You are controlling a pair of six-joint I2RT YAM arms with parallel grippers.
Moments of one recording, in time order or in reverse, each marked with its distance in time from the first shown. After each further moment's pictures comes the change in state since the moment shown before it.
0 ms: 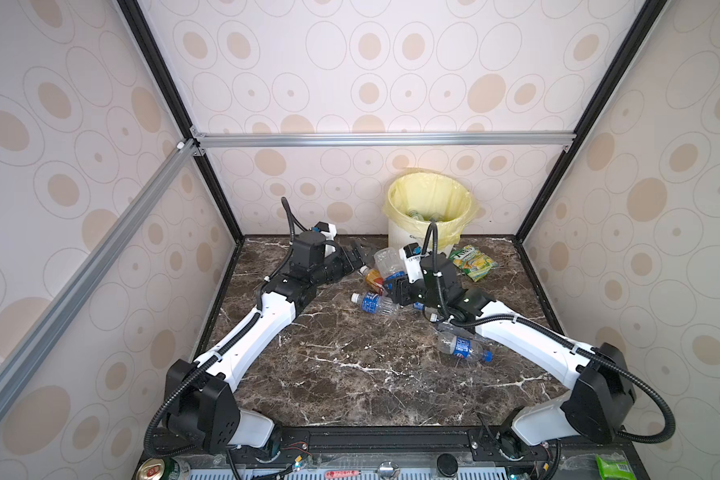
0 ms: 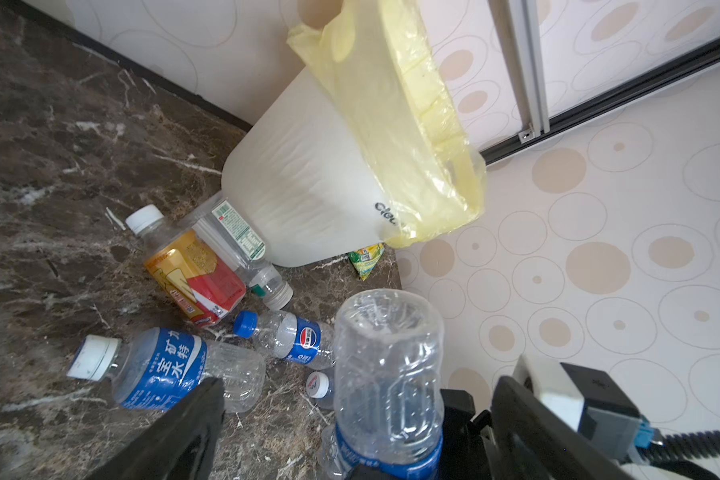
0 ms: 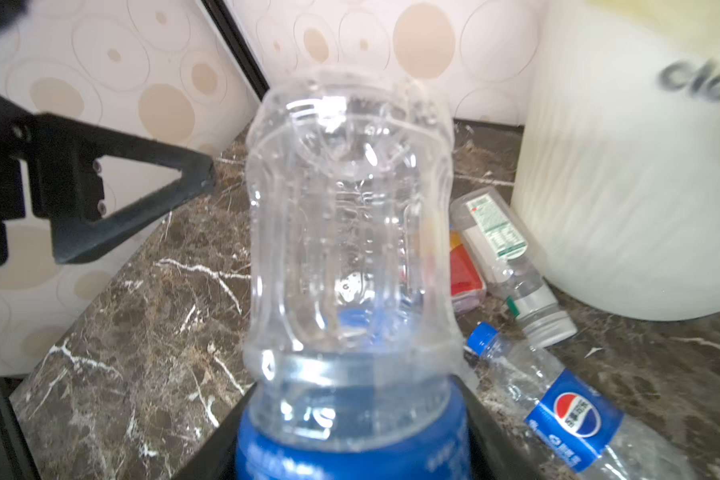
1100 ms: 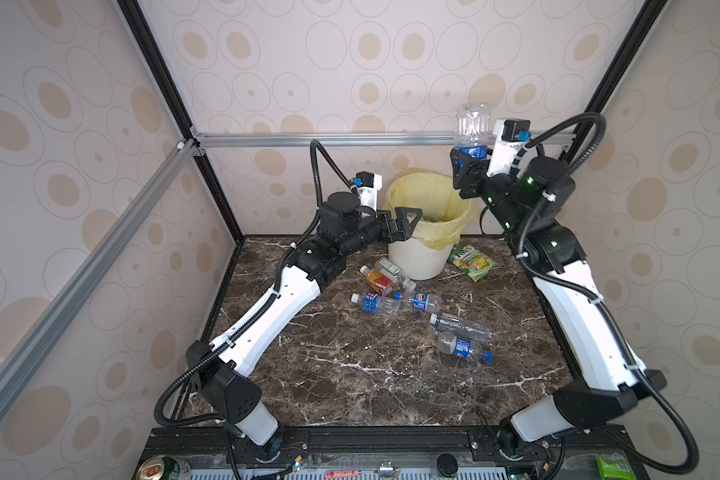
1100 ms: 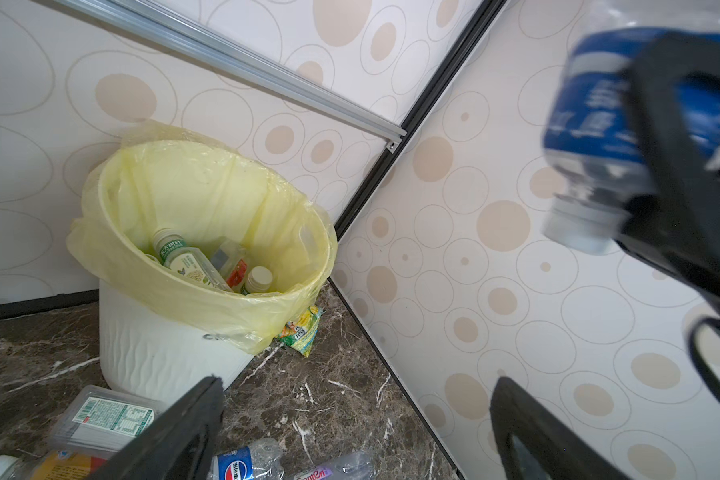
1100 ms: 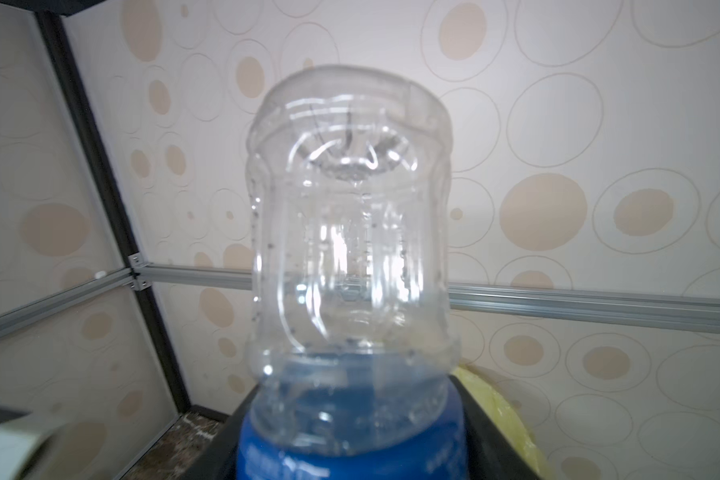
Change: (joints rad) left arm -0.208 0.201 0.515 -0.074 -0.111 0.320; right arm -0.292 0.197 0.892 -0.093 0.092 -0.188
